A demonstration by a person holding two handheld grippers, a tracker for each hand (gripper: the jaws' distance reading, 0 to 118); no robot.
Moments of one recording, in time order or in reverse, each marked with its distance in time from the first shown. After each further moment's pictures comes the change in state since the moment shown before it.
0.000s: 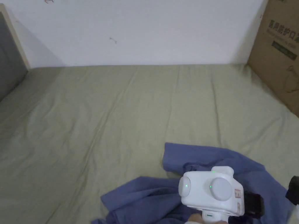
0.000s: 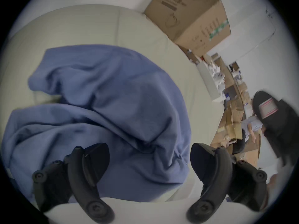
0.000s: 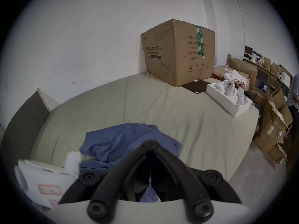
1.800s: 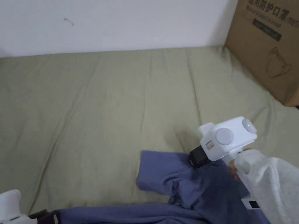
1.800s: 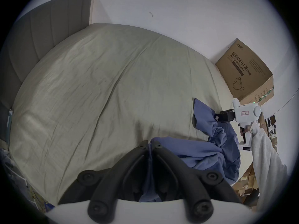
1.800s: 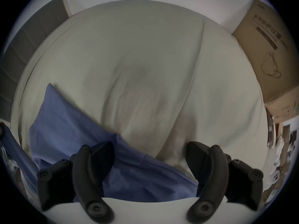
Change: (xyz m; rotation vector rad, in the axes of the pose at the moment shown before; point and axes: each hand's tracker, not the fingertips) left arm -0.199 -0.004 0.189 0.280 0.460 0.269; right arm -0.098 0.049 -0.345 -0.666 0.241 0.618
